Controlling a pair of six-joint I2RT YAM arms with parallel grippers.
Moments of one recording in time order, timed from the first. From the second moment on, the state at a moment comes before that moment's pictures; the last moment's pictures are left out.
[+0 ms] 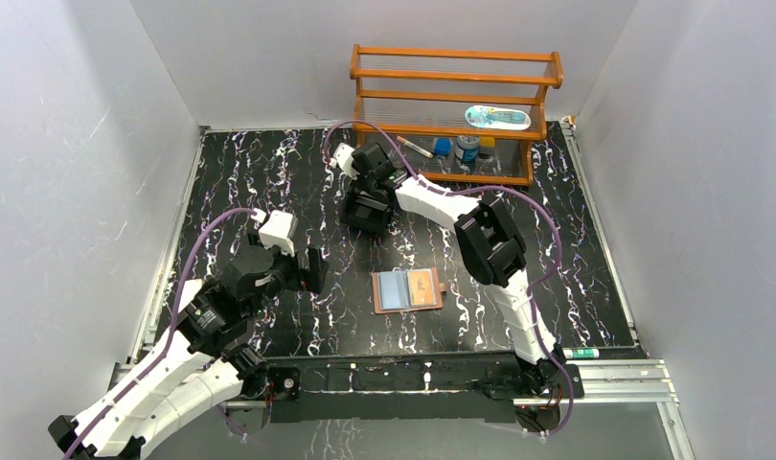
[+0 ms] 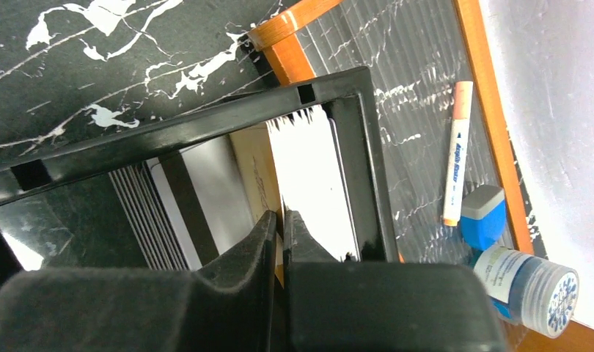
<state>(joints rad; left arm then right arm) -0.73 0.59 0.69 -0.54 -0.29 -0.26 0.75 2.29 1.88 -0.30 0.27 -0.51</state>
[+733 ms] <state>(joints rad) -0.73 0.61 0.69 -0.56 -0.33 -0.28 0.72 2.14 1.86 -0.37 0.11 -0.38</state>
